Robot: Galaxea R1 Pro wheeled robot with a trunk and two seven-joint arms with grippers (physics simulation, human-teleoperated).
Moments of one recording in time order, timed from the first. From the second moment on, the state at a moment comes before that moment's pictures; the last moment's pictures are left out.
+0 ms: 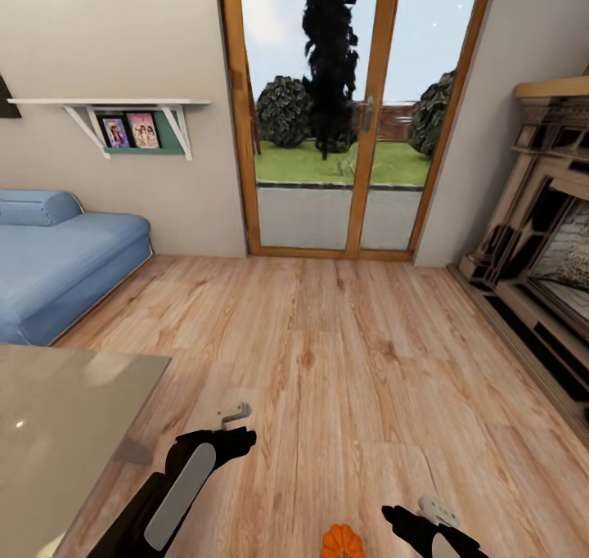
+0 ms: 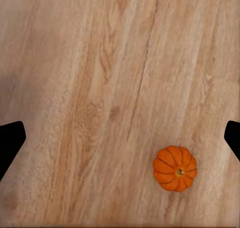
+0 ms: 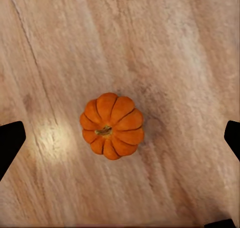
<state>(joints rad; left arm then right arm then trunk) -0.36 0.02 -0.37 -1.30 0.82 0.72 0.65 -0.40 -0.10 0.20 -0.41 -0.71 0.18 0.00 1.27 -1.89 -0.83</state>
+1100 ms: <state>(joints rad) -0.37 -0.06 -0.29 -1.20 0.81 0.85 0.63 -0.46 -0.09 0.21 -0.38 -0.71 0.13 0.00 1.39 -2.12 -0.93</state>
